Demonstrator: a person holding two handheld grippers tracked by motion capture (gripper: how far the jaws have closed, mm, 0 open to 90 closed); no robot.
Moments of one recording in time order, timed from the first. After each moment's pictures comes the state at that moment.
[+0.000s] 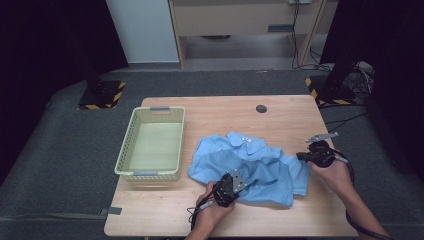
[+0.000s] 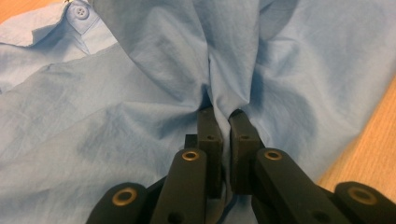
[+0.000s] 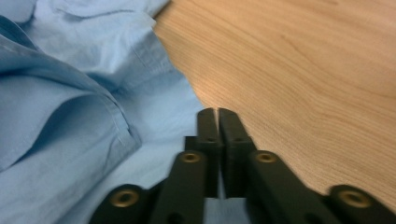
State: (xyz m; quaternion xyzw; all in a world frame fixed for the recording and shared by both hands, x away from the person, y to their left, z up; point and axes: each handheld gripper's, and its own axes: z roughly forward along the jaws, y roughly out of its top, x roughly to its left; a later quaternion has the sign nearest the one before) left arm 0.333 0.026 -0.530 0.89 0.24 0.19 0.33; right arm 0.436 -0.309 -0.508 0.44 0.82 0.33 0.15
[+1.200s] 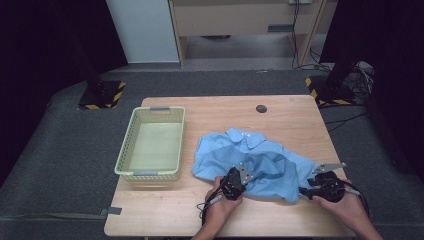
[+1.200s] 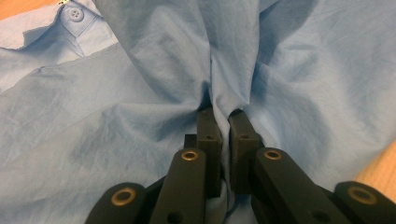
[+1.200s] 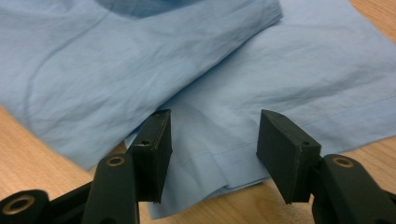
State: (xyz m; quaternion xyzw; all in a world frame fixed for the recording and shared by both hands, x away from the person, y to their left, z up) left arm 0.354 0.002 -0.536 0.88 0.28 0.21 0.34; right arm 0.344 -0.310 -0.524 0.43 0.84 0.29 0.12
